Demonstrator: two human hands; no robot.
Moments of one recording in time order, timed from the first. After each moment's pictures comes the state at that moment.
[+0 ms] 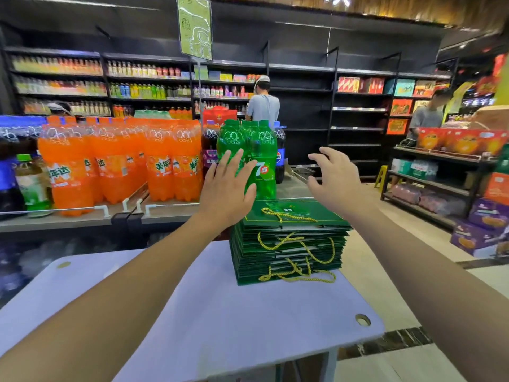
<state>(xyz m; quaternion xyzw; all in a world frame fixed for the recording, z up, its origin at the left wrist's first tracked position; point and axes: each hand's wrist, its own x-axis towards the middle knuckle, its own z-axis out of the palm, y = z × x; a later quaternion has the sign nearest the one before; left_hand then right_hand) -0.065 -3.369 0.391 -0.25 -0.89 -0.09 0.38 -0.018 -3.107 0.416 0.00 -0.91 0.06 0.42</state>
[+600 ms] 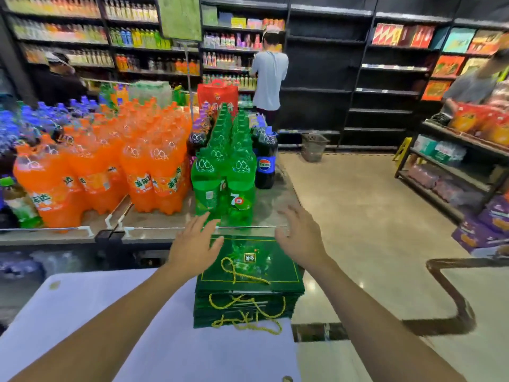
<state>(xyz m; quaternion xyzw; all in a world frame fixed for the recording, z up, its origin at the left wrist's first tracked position) -0.099 -3.307 0.476 -0.14 -0.98 -0.13 0.10 -0.073 -3.031 0.509 0.02 -0.96 0.23 0.15</state>
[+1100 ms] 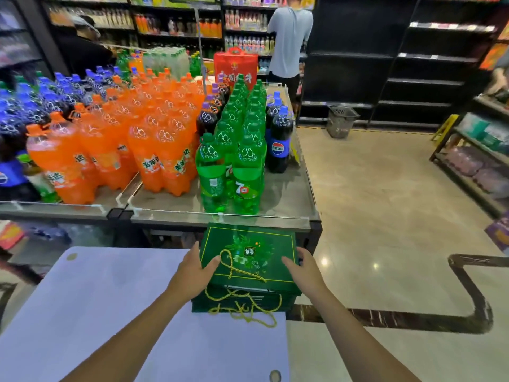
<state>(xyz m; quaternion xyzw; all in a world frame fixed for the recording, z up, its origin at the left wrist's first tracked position) -0.073 -3.284 0.423 0.09 -0.92 -0.38 -0.09 -0.080 -2.989 0.420 -0.12 -0.84 0.52 -0.09</state>
